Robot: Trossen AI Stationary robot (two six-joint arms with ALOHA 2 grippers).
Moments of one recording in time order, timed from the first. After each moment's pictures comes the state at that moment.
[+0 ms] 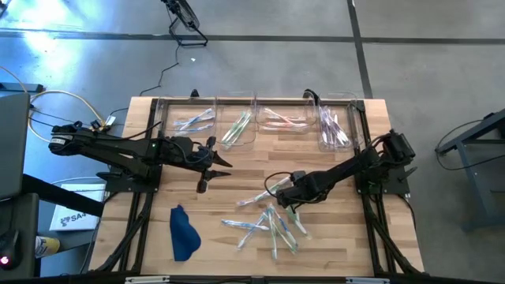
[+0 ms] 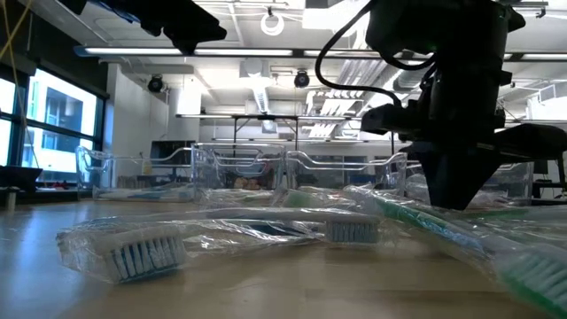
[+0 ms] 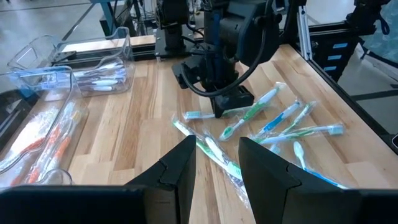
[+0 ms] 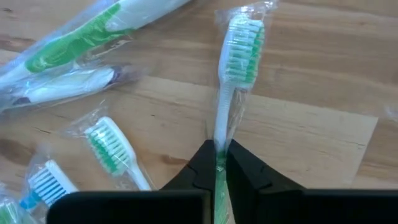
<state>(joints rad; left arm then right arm) -0.07 1.00 0.71 0.00 0.01 0.08 0.31 1.79 0.97 -0.64 0.10 1.74</state>
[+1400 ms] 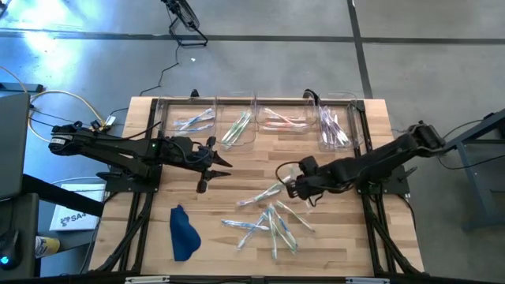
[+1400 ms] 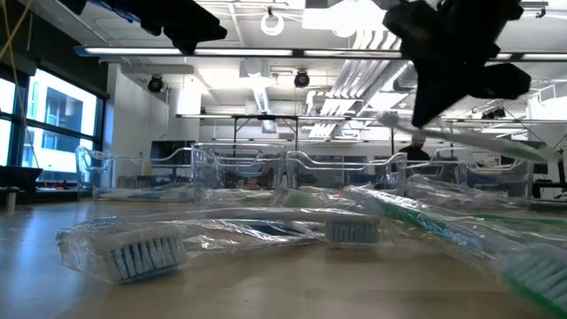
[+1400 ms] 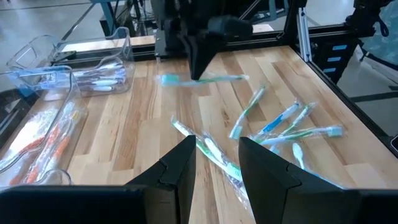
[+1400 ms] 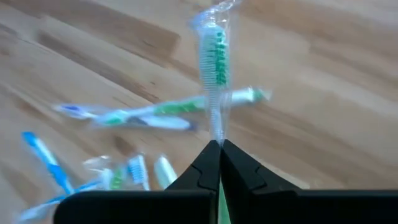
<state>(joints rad) -0.07 1.00 0.71 0.00 0.01 0.07 0.33 1.42 0.97 -0.73 0.37 1.45</state>
